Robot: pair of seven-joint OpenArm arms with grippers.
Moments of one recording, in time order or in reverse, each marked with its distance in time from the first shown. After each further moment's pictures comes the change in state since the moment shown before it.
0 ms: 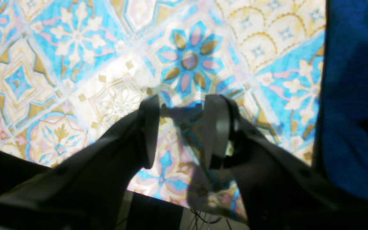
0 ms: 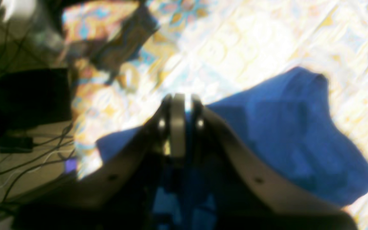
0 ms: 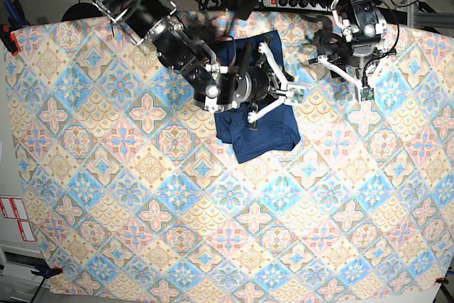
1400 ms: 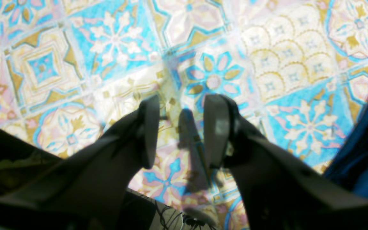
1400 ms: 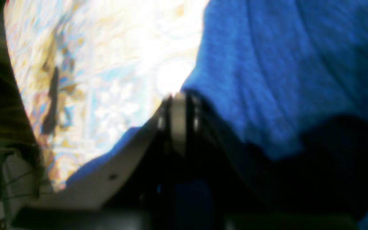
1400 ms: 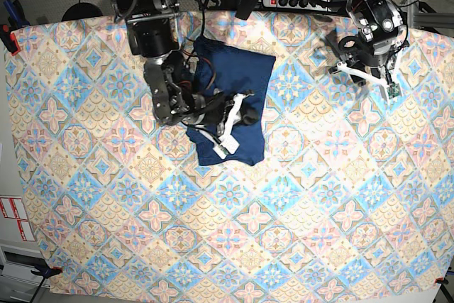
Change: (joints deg) left arm -1.9 3.3 -10.5 3.2 -5.9 0.0 0.2; right arm 4.8 -8.3 39.1 -37.5 1.3 0.4 15.0
